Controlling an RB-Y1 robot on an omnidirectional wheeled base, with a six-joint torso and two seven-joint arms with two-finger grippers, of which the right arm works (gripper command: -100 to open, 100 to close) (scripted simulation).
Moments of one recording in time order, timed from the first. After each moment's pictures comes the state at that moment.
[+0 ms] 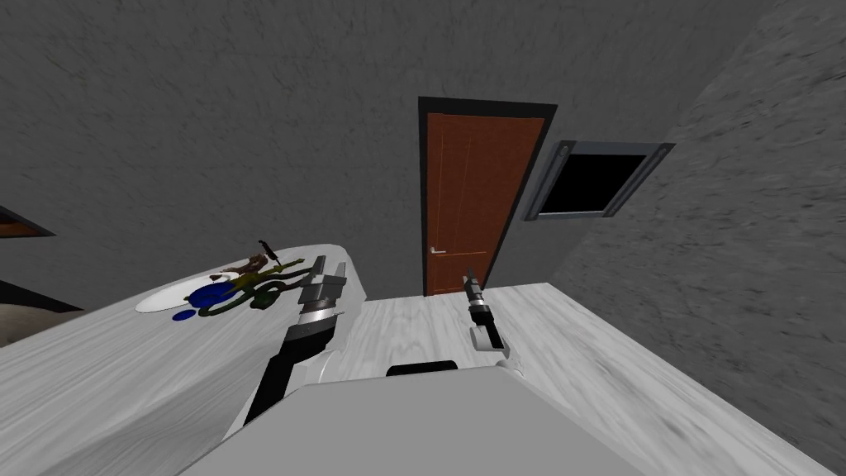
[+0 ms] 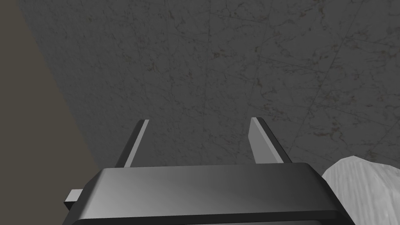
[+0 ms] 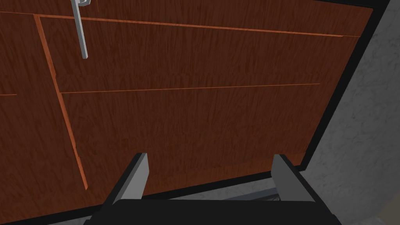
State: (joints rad) arm 0.11 -0.10 -0.05 -1.33 -0.03 -0.66 -0.02
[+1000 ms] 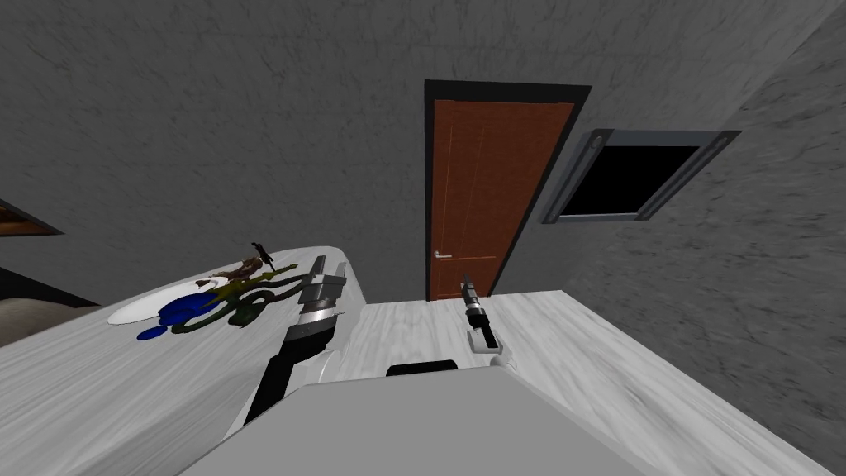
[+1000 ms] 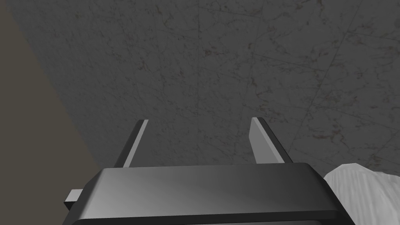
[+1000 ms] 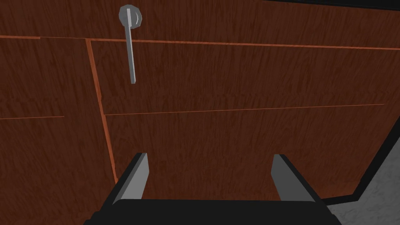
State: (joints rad) arm 0.01 -0.10 -0.06 -1.07 -0.04 -0.71 -0.03
